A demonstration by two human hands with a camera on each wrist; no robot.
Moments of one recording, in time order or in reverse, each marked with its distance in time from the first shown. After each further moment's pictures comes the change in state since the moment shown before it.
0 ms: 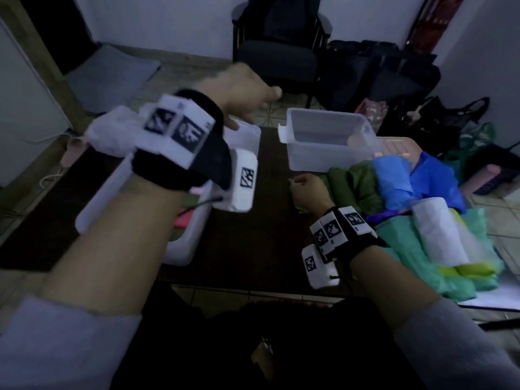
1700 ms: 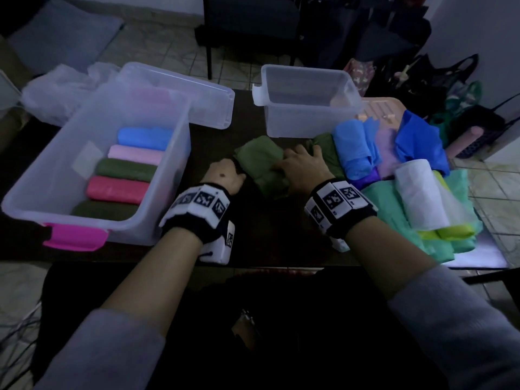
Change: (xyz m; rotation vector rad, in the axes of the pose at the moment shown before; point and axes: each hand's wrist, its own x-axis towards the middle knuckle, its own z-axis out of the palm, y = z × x) left_hand 0.021 -0.115 0.148 0.382 -0.171 -0.280; right_hand 0.003 0.037 -0.026 -1.114 -0.167 -0.452
